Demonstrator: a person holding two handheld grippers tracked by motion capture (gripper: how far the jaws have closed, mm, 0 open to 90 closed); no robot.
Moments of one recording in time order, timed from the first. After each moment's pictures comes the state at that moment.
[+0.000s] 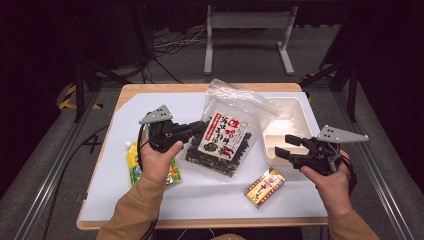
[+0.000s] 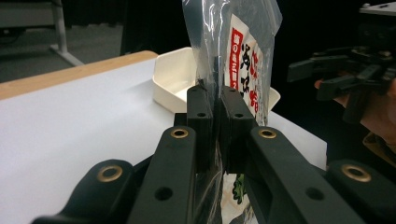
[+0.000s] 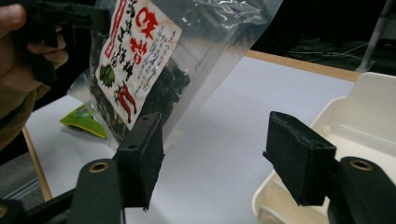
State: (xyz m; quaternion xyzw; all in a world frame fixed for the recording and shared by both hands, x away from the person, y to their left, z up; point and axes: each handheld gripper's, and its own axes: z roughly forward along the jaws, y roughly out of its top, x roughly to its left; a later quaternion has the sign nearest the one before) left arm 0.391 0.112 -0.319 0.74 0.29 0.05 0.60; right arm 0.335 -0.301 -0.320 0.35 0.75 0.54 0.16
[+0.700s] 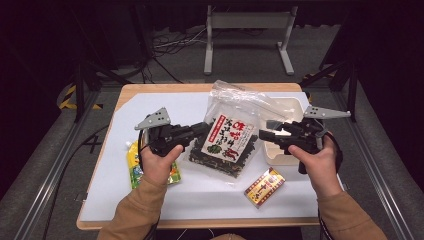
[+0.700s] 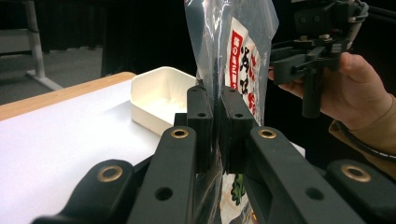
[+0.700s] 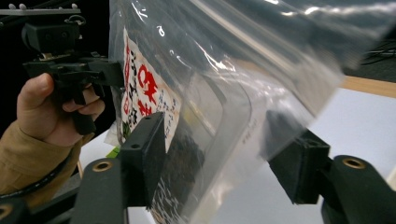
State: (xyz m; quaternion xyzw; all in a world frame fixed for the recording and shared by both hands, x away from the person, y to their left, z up) left arm 0.381 0.110 -0.318 0.72 0.24 0.04 0.64; right arm 0.374 -0.268 -0.298 0.34 0.73 0.59 0.07
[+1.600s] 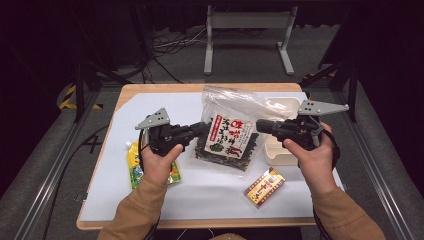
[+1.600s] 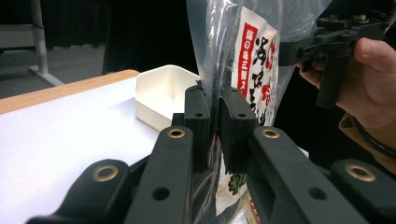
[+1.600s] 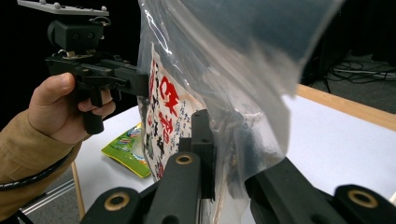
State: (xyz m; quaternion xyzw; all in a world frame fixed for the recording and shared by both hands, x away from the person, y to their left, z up) left arm 0.387 0.112 -0.325 0.72 0.25 0.04 0.64; right arm 0.367 -0.251 -0.271 0.29 0.76 0.57 0.12
